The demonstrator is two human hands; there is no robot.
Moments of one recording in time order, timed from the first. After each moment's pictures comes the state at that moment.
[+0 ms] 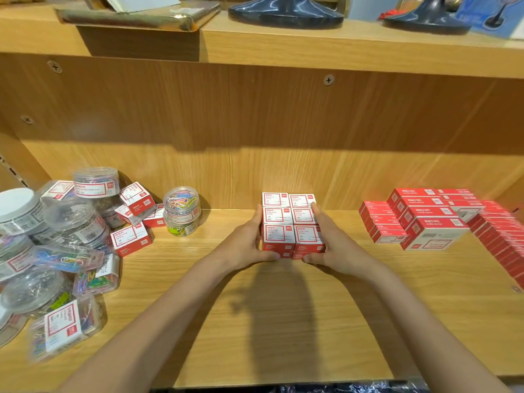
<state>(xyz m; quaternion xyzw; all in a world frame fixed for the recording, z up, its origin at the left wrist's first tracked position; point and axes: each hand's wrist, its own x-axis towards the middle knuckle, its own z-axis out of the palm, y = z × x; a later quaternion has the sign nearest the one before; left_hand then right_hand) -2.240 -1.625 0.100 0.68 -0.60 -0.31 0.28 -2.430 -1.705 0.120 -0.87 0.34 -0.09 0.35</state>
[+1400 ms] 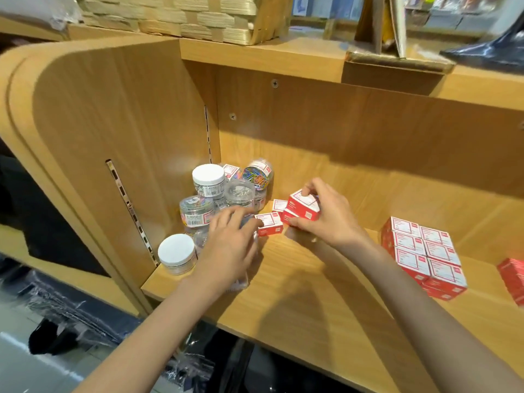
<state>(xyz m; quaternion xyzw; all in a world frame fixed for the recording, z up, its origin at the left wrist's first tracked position) -2.120 -1.426 0.128 0.81 -0.53 0.14 0.24 -2.230 -1.594 0.177 -0.92 0.18 -0.21 0.27</state>
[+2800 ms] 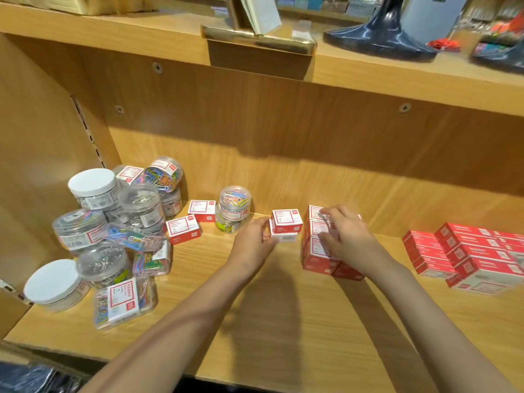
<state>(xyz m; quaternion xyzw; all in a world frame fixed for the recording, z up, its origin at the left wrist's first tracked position) -2.201 -1.602 0.087 0.76 -0.46 -0.14 0.43 -2.363 -1.700 0.147 -0.93 0.34 -0.10 0.12</state>
